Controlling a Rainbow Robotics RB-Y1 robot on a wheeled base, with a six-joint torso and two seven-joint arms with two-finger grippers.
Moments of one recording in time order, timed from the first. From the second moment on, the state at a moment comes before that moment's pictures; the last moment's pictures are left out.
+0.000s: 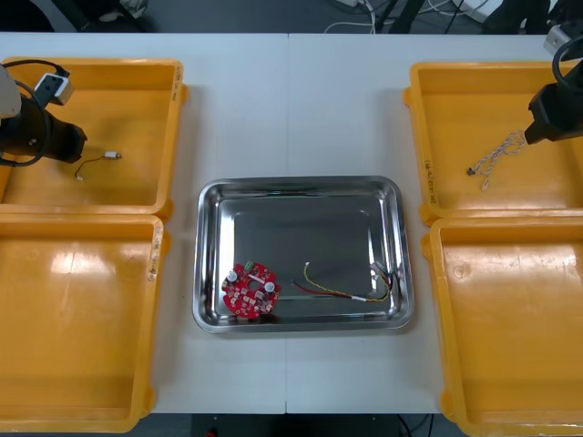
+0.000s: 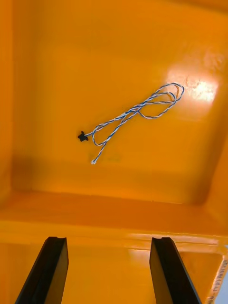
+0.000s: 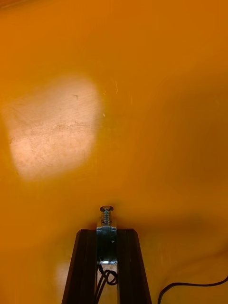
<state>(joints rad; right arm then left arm) -0.80 -0.77 -0.01 -1.63 -0.68 1.92 1.45 -0.91 0.70 -0.07 -0.71 0.69 1.01 -2.00</state>
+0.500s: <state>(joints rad) -0.86 -0.71 -0.02 -1.45 -0.59 1.92 1.37 -0.92 0.70 -0.02 -0.81 0.68 1.22 -2.00</state>
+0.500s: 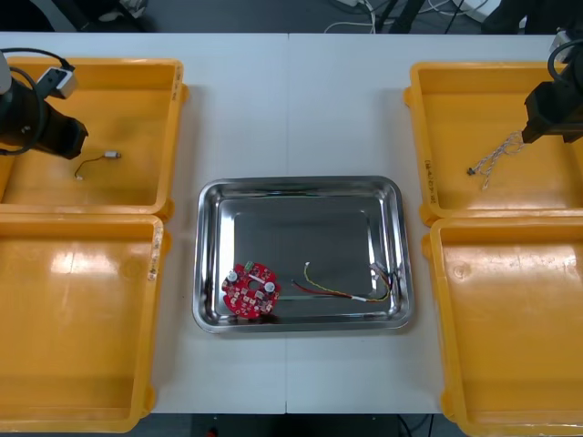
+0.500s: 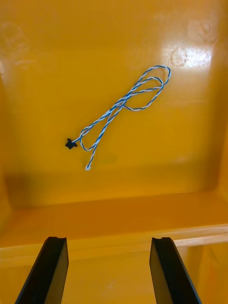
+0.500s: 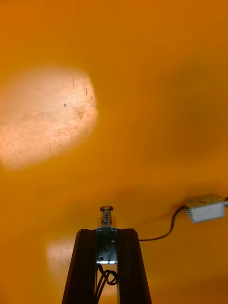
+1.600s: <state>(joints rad) -0.92 -0.57 -0.14 -1.24 -0.39 1.73 1.21 -0.92 0.58 -0.05 -1.47 0.47 1.79 -1.58</state>
